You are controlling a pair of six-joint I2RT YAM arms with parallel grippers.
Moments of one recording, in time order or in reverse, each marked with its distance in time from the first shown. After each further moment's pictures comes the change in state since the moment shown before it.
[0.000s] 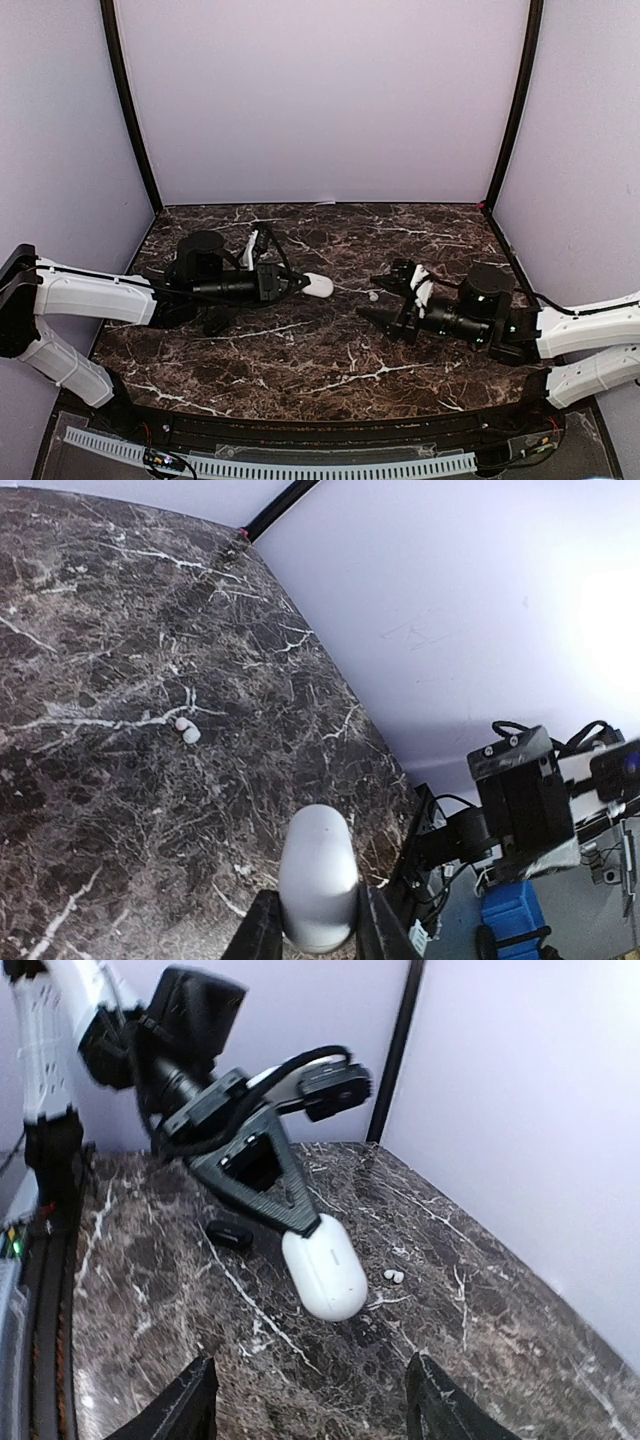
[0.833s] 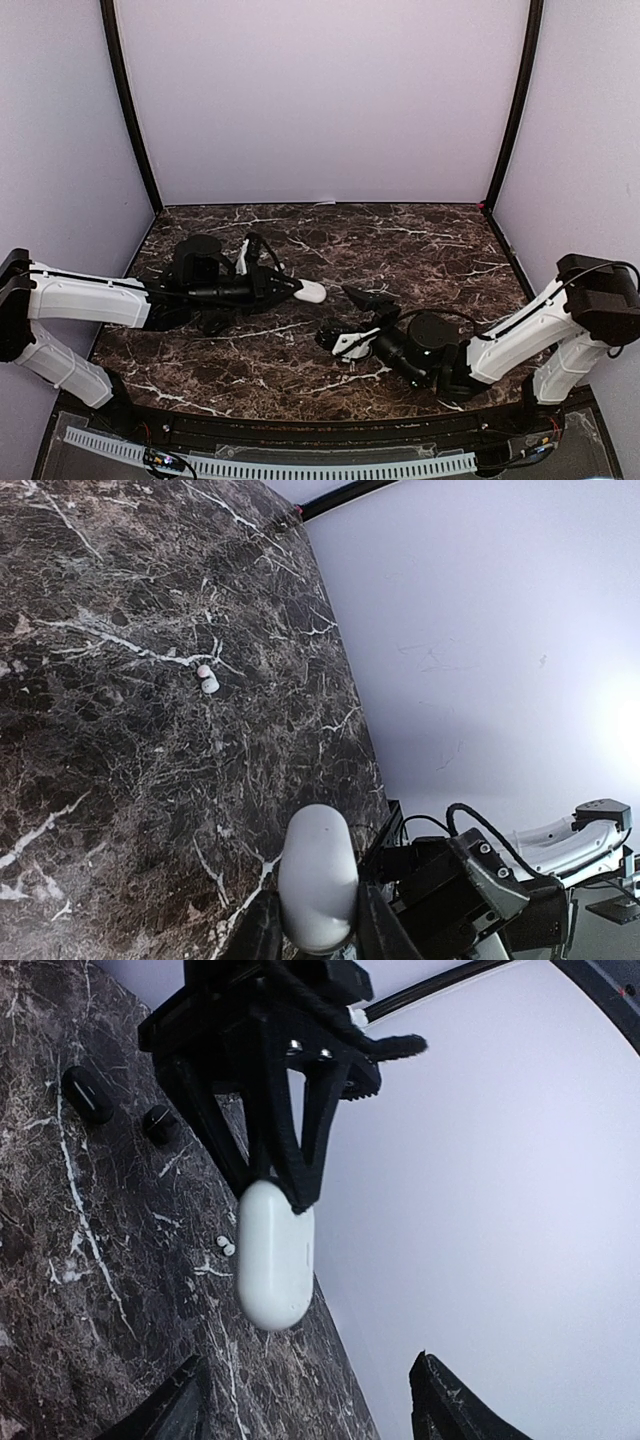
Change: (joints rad) left arm -0.001 -0.036 -0.029 -0.070 -0.021 -0.270; right arm 0.298 0.584 0.077 0.575 0.649 -0.902
